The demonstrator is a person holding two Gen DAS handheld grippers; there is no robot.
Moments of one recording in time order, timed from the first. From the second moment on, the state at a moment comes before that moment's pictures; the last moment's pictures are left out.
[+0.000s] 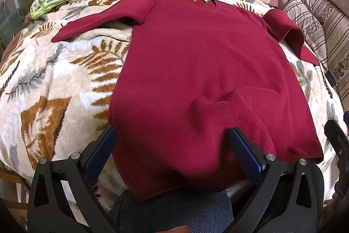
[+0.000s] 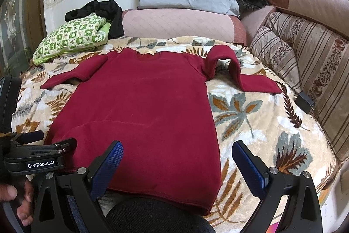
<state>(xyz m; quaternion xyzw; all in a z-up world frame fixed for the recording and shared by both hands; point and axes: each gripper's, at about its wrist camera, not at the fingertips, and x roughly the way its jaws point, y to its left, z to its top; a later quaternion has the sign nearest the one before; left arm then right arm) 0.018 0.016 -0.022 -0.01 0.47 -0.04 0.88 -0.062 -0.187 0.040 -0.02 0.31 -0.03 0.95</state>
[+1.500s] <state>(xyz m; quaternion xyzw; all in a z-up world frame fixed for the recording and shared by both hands) 0.031 0.020 0.032 0.02 0.39 -0.02 0.92 -0.034 -0.167 0.091 -0.03 0.22 -0.02 0.98</state>
